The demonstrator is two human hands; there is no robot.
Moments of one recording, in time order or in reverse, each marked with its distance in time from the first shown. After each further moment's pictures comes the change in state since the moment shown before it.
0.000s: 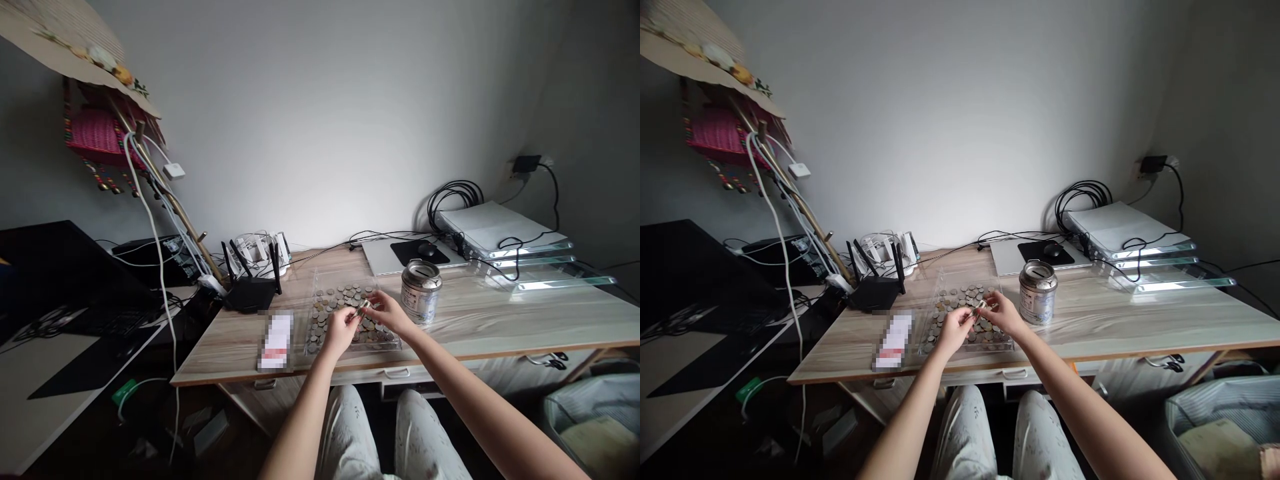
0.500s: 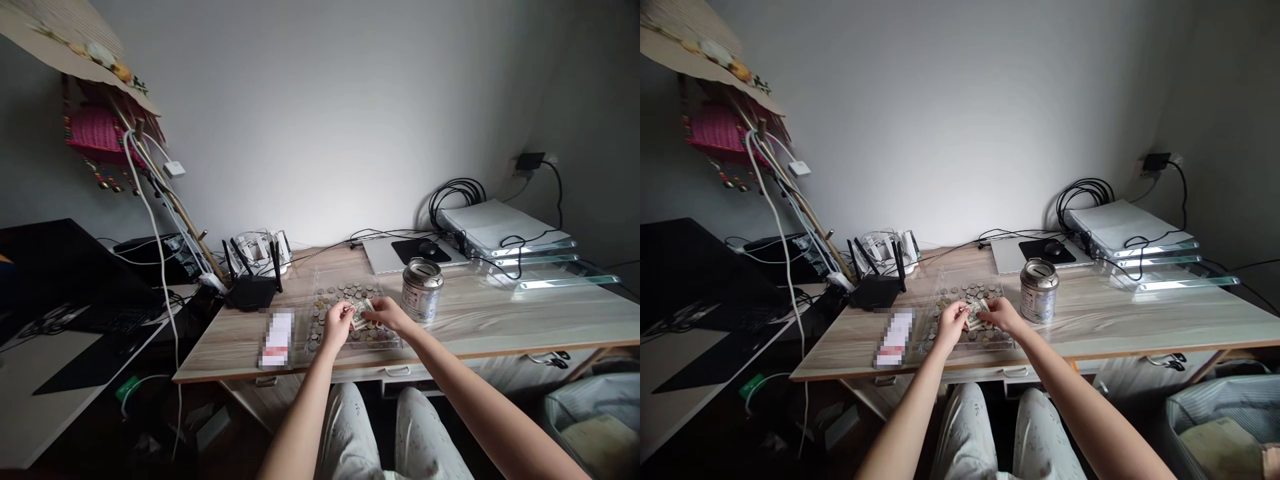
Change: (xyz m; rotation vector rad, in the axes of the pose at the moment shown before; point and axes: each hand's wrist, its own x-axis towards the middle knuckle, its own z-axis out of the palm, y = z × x) left_hand 0.009 -0.009 -0.003 -0.244 0.104 -0.062; right_hand 0.006 0.004 0.003 -0.021 -0.190 0.077
